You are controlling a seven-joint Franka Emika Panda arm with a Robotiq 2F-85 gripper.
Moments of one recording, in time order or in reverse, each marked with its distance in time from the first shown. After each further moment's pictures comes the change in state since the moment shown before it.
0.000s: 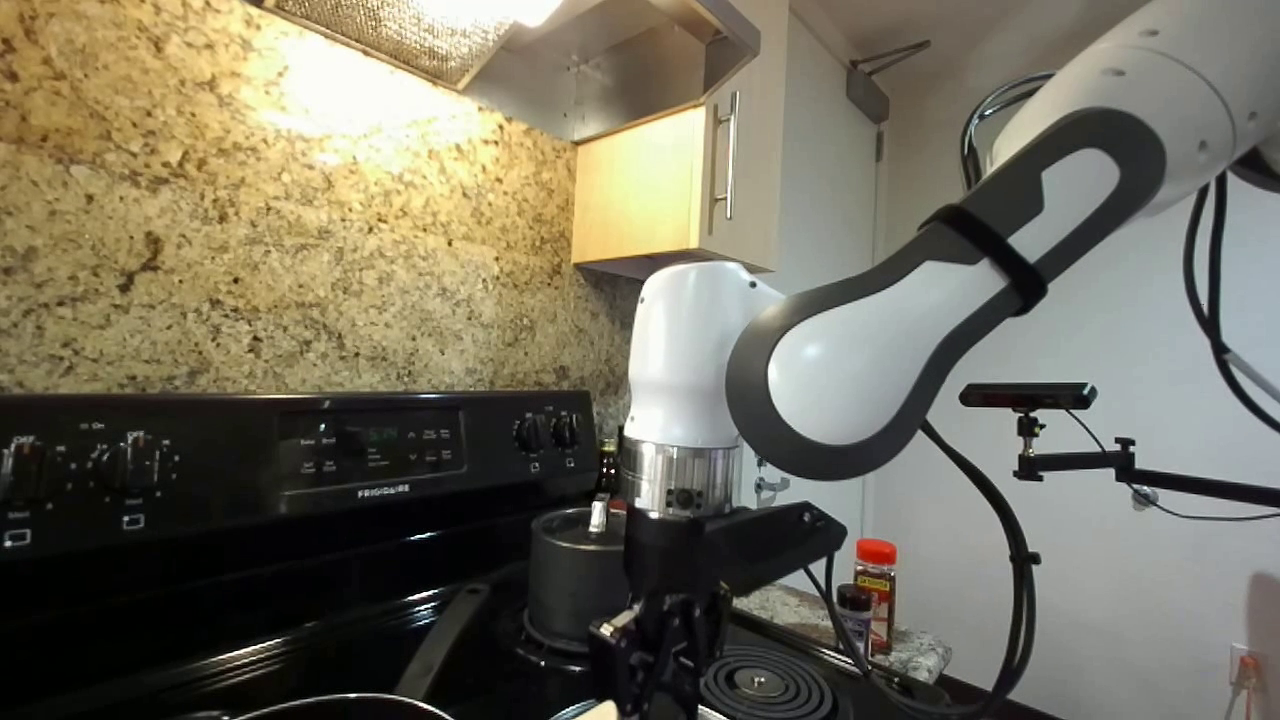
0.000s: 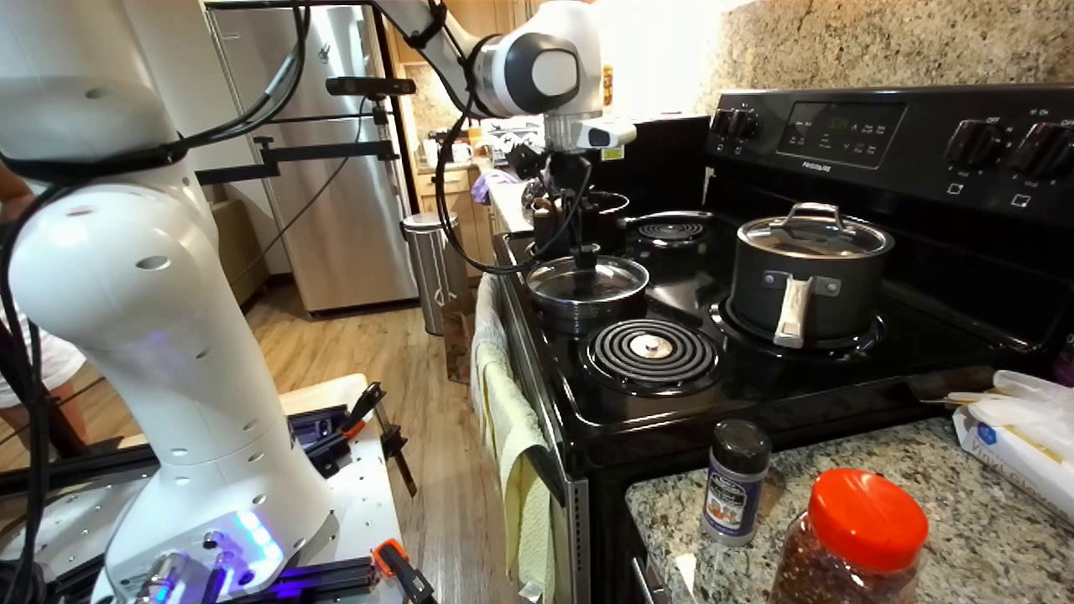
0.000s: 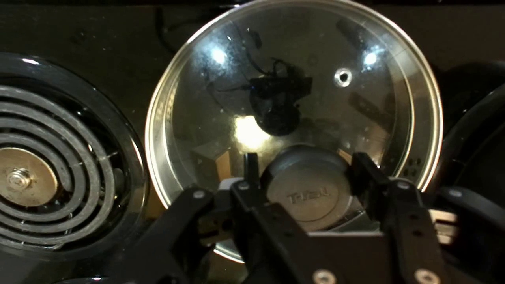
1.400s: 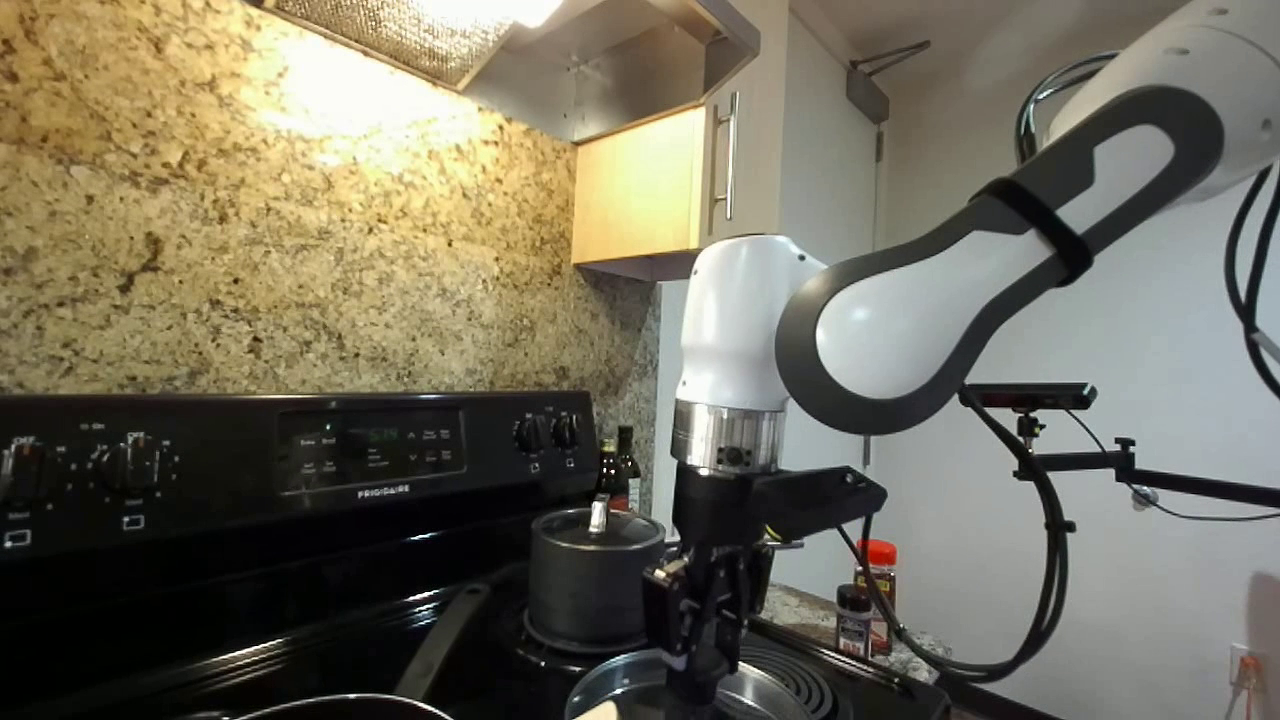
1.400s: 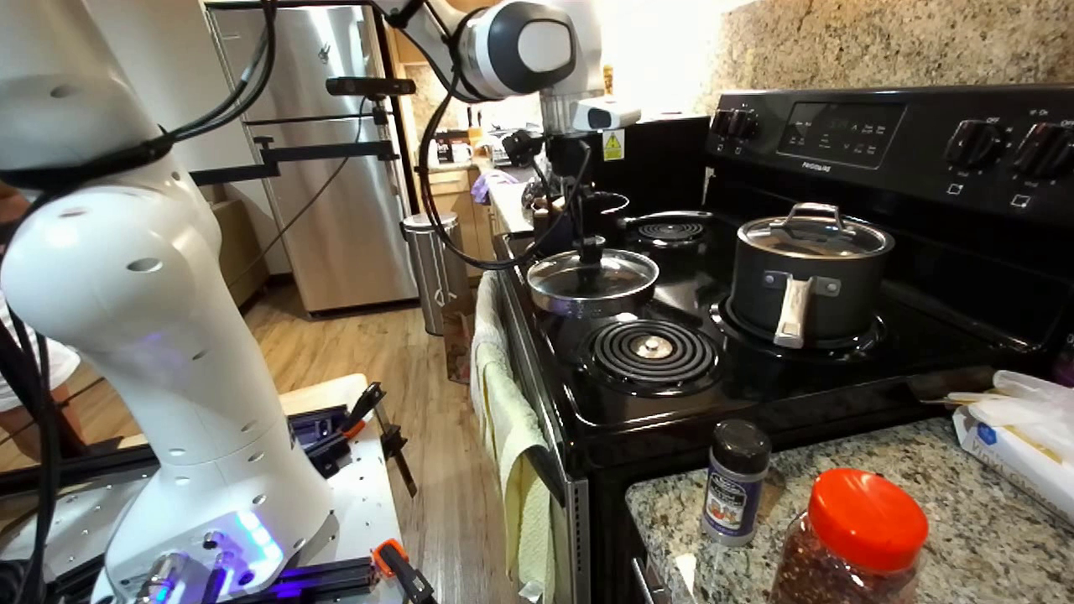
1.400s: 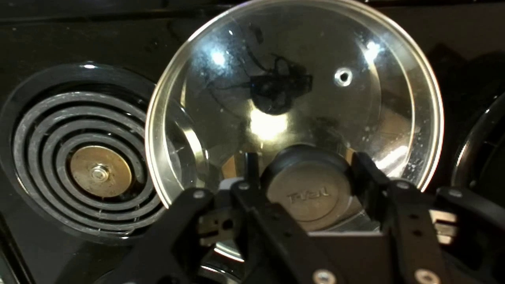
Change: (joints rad) arm -0.039 -0.130 -0.034 -0.084 0.000 -0.022 -0.029
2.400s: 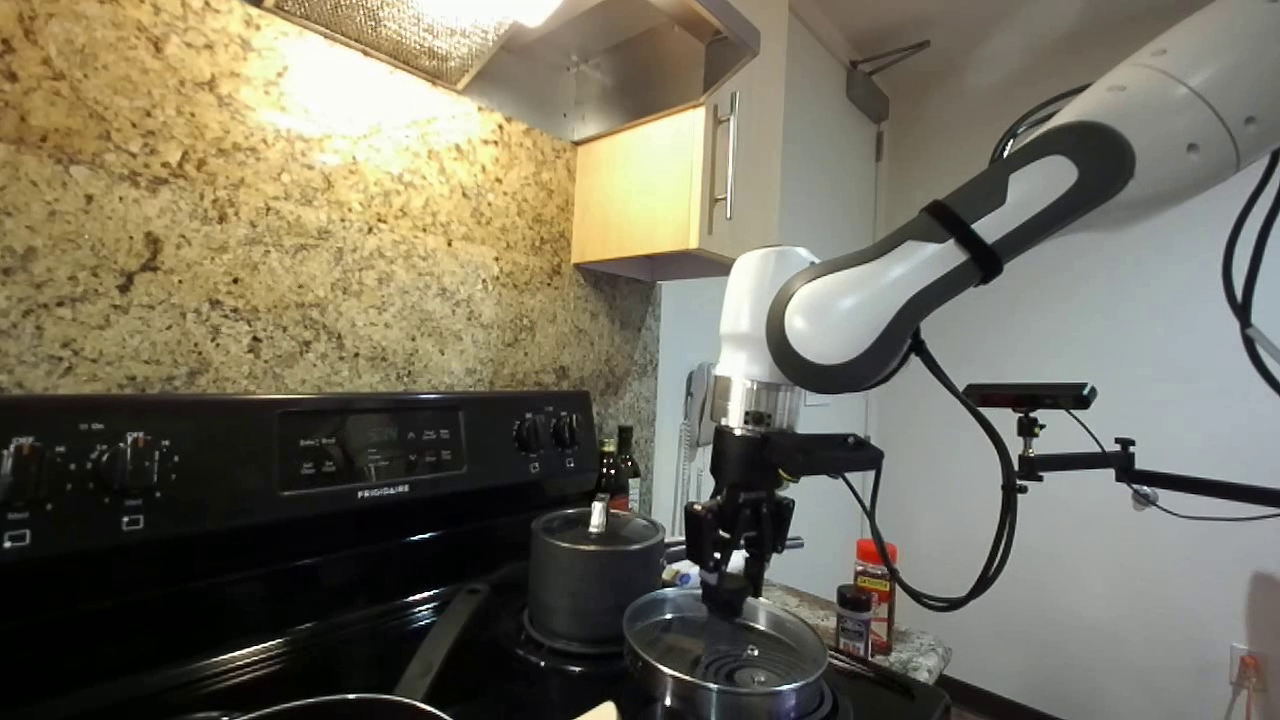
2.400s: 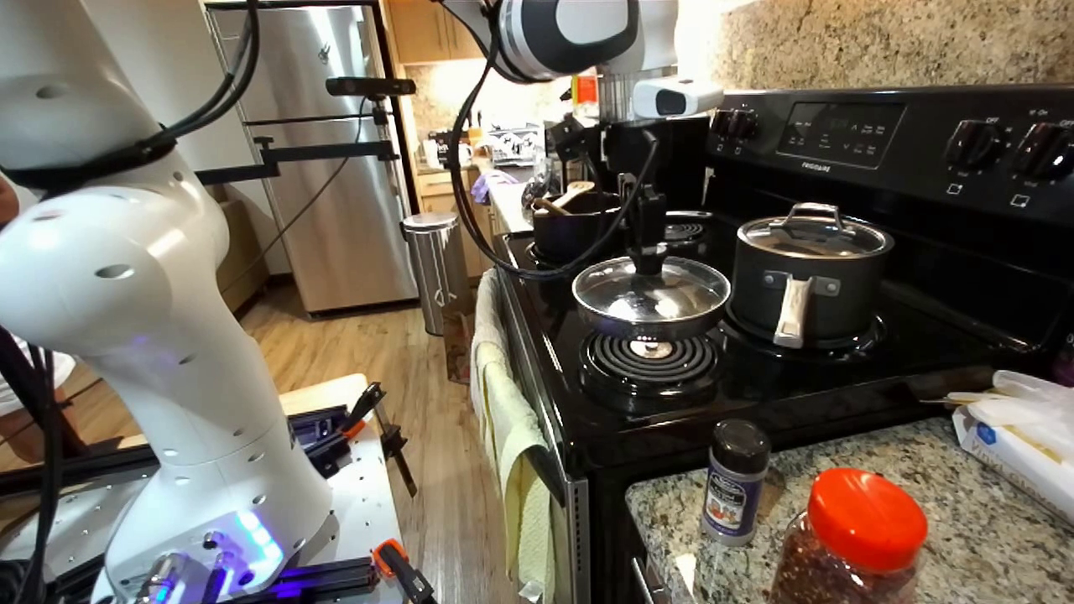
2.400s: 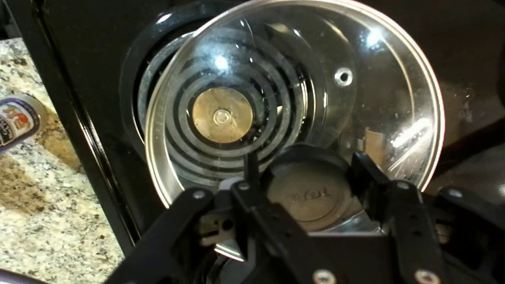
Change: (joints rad) arm -0.122 -0.007 -0.130 0.032 0.014 -0.024 -0.149
